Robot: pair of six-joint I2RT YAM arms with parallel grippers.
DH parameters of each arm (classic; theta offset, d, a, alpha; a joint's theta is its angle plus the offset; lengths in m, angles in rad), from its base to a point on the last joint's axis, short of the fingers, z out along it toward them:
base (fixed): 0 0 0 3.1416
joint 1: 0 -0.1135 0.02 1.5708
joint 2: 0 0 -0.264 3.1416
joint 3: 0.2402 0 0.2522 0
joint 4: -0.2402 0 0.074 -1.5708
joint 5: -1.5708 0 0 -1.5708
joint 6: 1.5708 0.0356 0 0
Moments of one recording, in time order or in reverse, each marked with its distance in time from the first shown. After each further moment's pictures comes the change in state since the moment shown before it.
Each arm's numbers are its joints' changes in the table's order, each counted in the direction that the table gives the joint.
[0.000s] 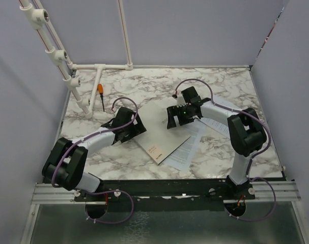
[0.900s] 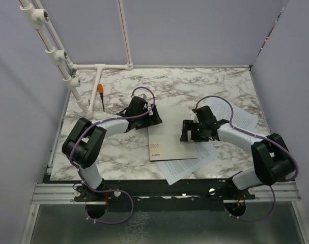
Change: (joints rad) left arm 0.045 0.316 0.254 0.184 -0.160 0.164; right arm -0.002 -0.435 -0.505 0.097 -0.210 0.290
